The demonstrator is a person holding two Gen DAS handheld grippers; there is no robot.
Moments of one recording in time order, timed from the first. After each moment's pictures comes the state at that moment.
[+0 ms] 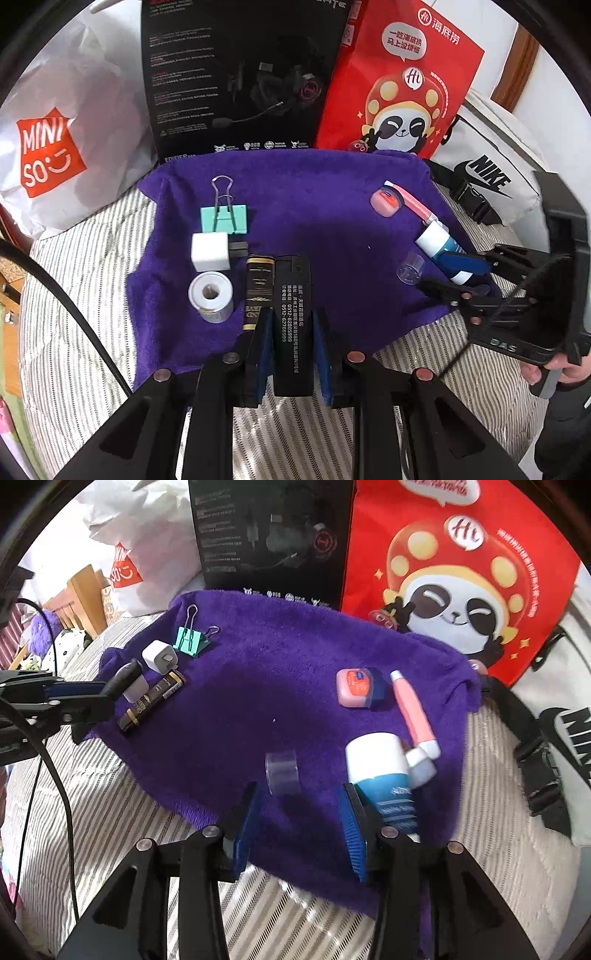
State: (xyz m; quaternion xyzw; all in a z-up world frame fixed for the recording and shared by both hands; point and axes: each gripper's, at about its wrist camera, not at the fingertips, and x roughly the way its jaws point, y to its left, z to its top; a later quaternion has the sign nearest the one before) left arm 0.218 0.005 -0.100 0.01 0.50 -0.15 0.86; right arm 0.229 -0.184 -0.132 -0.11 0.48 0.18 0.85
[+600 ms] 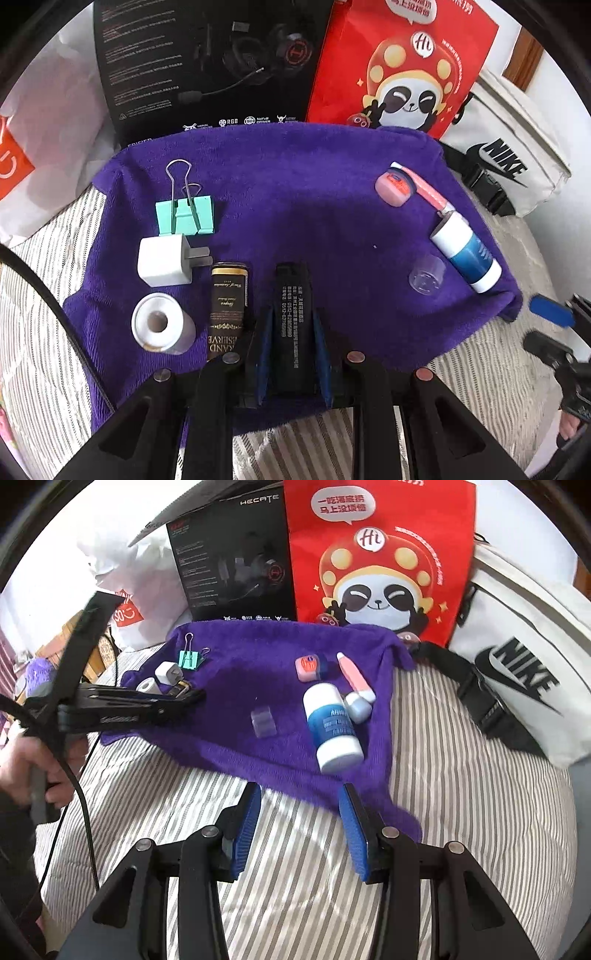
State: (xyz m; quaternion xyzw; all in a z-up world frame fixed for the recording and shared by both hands) left arm 0.251 -0.020 -0.136 0.02 0.52 -0.15 0.84; right arm 0.158 -0.240 -0.101 -0.03 0.46 0.15 0.87
